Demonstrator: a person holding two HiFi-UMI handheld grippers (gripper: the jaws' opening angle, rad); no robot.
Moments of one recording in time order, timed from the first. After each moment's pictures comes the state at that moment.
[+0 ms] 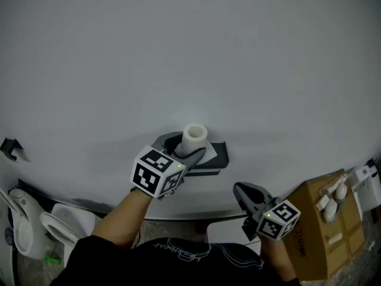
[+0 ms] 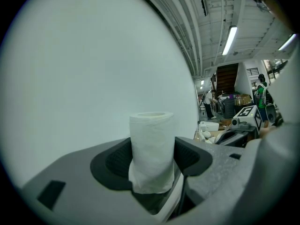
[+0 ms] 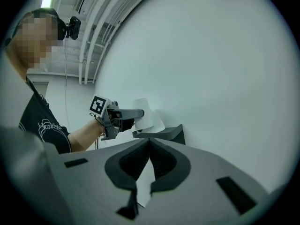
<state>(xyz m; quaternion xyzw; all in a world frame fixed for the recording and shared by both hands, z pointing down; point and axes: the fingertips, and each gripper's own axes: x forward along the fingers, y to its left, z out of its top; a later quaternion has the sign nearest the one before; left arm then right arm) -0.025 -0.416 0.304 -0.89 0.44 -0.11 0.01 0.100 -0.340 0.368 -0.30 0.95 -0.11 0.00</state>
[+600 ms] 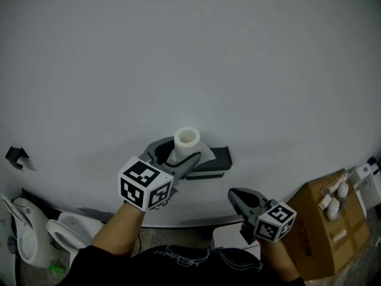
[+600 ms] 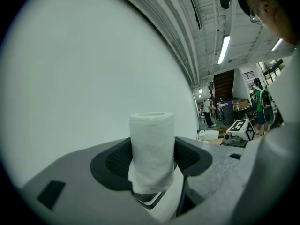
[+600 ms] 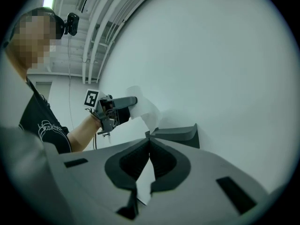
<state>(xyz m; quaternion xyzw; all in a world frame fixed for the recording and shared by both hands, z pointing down) -0.050 -0.358 0.250 -0.90 0.44 -0.05 0.04 0.069 -0.308 0.359 -0.28 0.95 -0.11 0.00</state>
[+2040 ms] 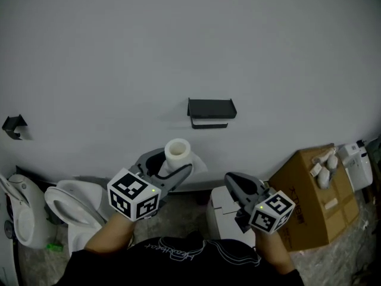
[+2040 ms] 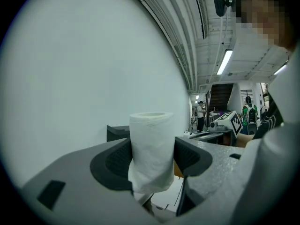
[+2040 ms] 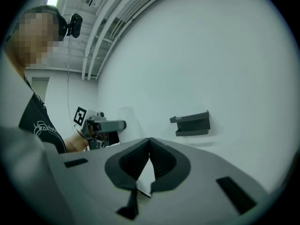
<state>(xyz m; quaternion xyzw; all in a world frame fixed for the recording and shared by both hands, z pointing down) -0.082 -0.187 0.346 -0.91 0.40 -0.04 -0.05 0.039 -0.174 0.377 -0.31 0.95 -0.11 -0.01</state>
